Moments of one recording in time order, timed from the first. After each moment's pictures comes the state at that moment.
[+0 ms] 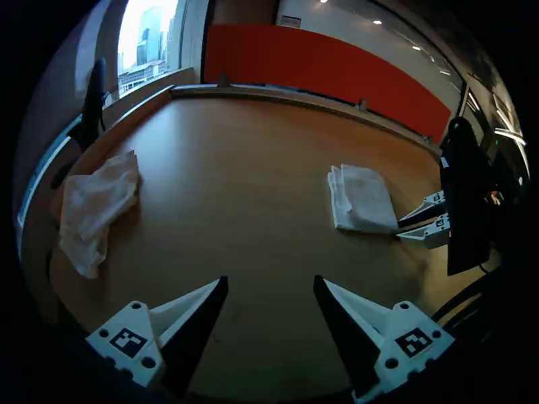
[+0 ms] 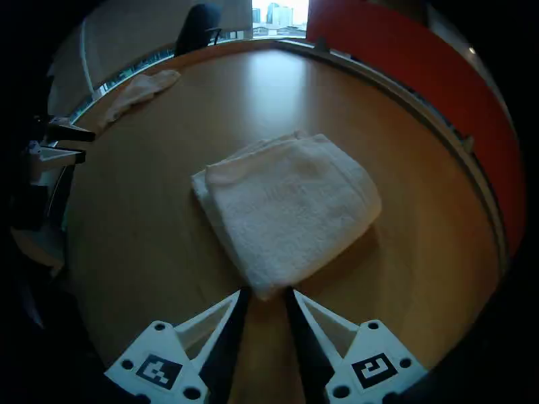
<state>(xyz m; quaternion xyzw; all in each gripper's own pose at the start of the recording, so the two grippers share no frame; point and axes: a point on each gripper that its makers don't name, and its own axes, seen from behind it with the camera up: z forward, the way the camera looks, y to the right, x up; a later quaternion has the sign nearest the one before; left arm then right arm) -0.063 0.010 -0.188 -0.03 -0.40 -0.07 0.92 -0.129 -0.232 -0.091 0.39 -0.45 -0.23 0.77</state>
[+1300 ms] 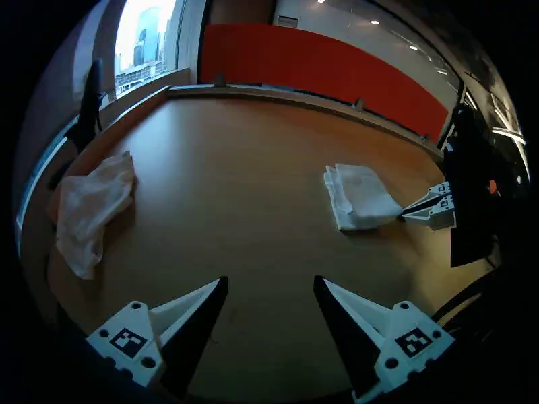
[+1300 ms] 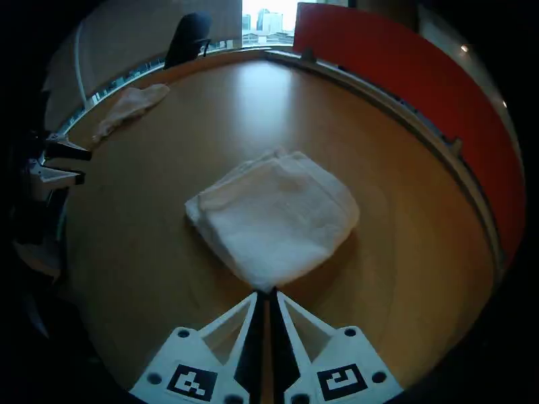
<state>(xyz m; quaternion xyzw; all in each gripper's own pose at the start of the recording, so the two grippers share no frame) -0.065 0.015 -0.187 -0.04 -0.39 -0.07 0.92 -0.097 -0.229 -0.073 0.37 -0.43 -0.22 0.79</state>
